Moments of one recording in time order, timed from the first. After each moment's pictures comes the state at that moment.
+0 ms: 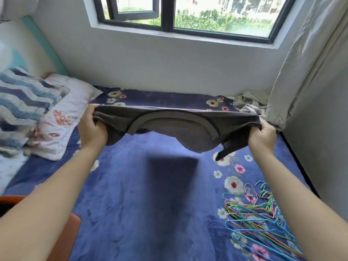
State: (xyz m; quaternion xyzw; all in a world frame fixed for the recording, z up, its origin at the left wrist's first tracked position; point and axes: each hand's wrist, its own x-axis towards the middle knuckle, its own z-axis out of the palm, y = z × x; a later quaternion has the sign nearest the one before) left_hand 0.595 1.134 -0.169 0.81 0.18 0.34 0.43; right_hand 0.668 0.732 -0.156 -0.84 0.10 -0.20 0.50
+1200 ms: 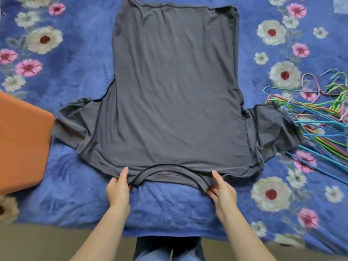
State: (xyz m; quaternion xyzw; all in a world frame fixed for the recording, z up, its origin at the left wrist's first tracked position) left_hand 0.319 1.007 -0.622 0.49 0.65 0.02 0.58; right_hand 0.365 0.754 -0.614 -0.52 0.53 0.22 0.64
